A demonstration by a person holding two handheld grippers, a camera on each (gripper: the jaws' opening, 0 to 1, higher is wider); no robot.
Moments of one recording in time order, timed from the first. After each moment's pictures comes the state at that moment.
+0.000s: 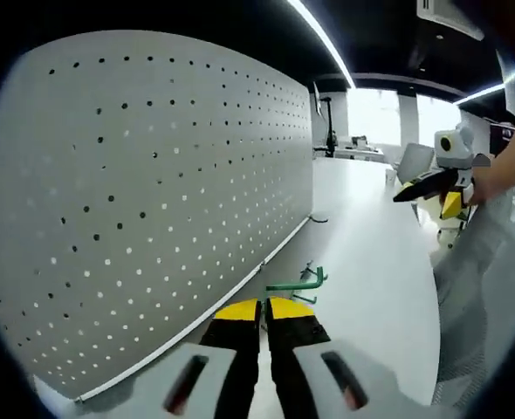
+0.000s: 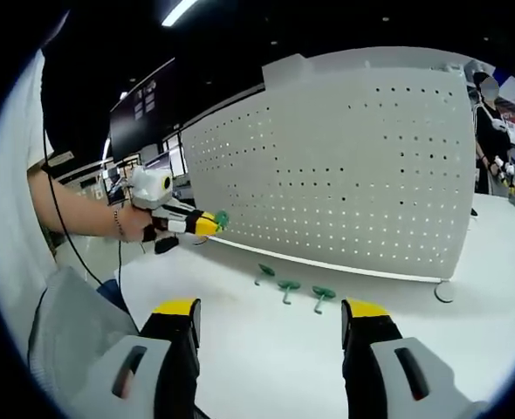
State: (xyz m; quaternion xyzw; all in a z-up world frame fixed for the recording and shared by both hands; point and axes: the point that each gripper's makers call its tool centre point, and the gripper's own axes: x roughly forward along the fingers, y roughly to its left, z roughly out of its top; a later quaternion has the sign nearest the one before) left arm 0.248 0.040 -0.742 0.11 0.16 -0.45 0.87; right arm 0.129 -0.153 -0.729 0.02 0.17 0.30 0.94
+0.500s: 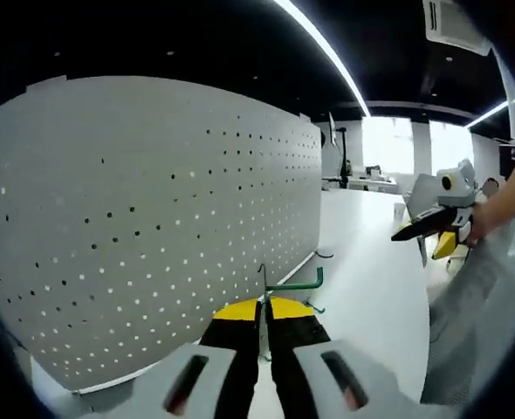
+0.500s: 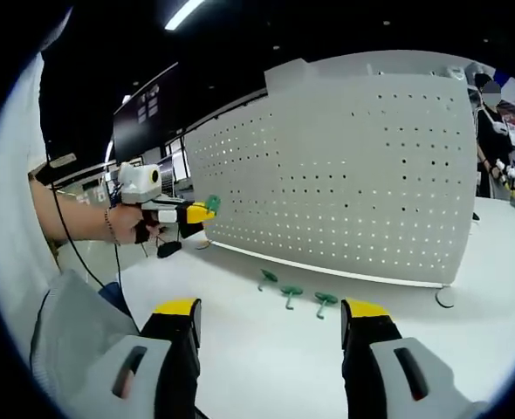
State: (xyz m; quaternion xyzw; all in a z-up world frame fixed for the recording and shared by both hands) left arm 0.235 0.045 -0.697 0.05 0.10 -0.42 0.90; right arm 0.129 -0.151 -0.722 0.02 0.16 0.31 0.94
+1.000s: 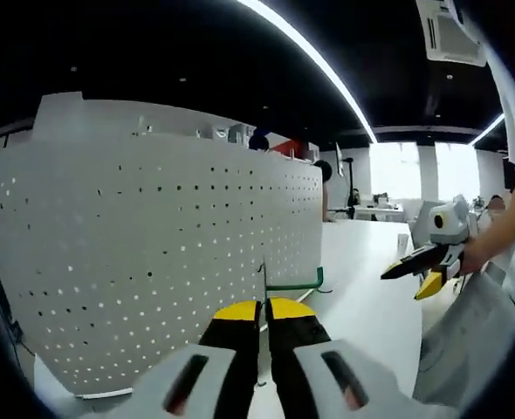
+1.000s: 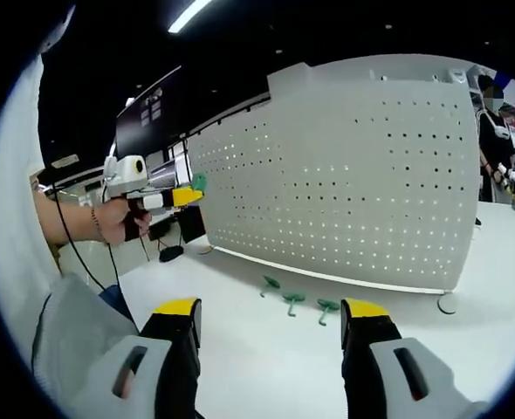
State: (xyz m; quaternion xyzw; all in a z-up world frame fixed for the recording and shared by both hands) left arm 0.218 0.046 -0.643 0.02 0.04 -0.40 0.91; right arm 0.130 -0.146 -0.714 0.03 0.15 0.31 0.94
